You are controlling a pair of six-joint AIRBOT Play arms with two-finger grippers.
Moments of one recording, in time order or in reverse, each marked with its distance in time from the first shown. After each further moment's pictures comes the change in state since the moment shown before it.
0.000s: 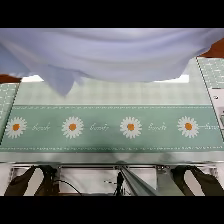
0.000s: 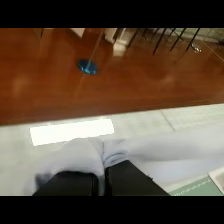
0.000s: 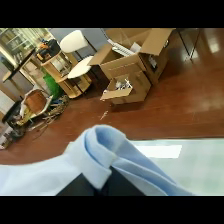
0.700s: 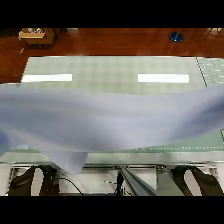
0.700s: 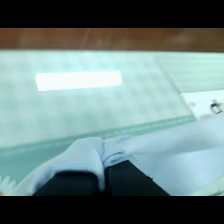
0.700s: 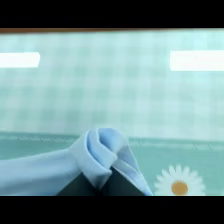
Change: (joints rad) left arm 0.000 0.274 0.058 0.181 -0.422 -0.371; right arm -0.004 0.108 0.377 -0.721 0.666 0.257
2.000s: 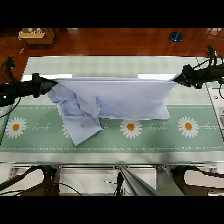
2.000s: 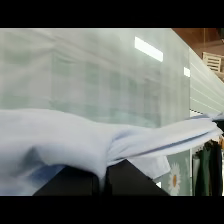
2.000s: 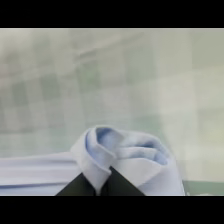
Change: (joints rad) left arm -0.120 -0.779 -0.724 -0.271 0.683 0.601; right arm 0.023 -0.796 -0.383 0.234 -0.611 -0.092
